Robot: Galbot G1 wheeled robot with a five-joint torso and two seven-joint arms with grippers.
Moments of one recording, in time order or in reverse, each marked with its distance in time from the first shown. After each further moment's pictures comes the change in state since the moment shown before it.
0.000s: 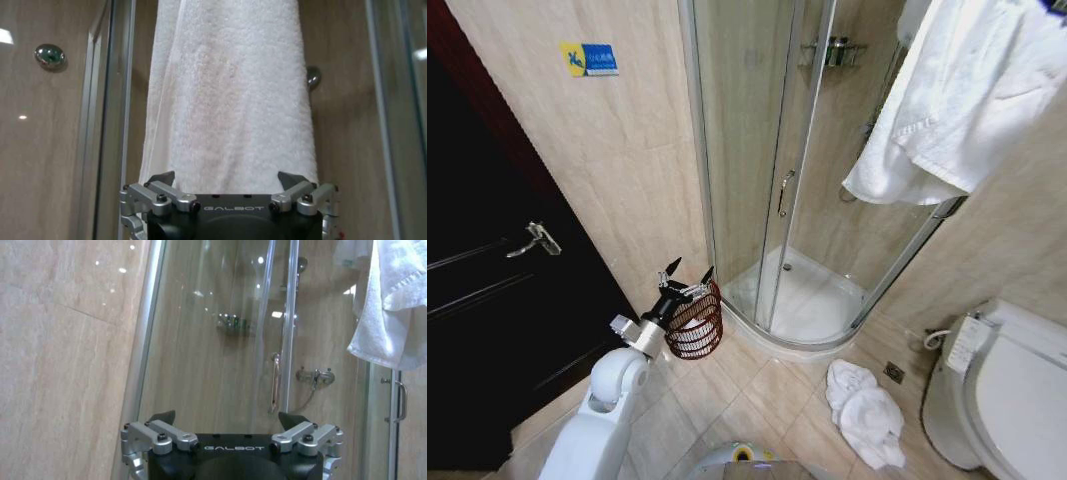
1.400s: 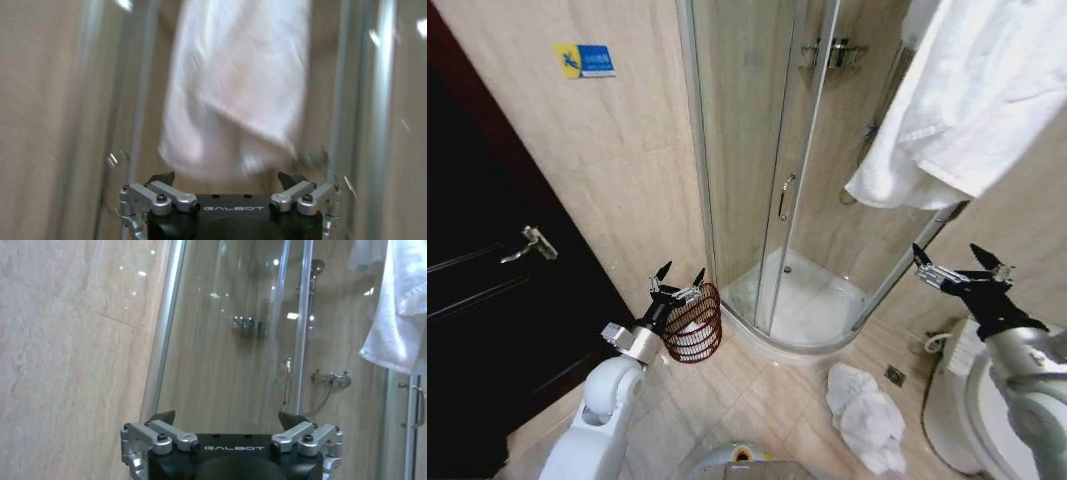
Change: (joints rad) left arm 0.067 -0.026 -0.032 -0.040 0.010 -0.007 -0.043; right arm -0.506 1.067 -0.051 0.610 -1.053 0.101 -0.263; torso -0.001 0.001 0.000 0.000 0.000
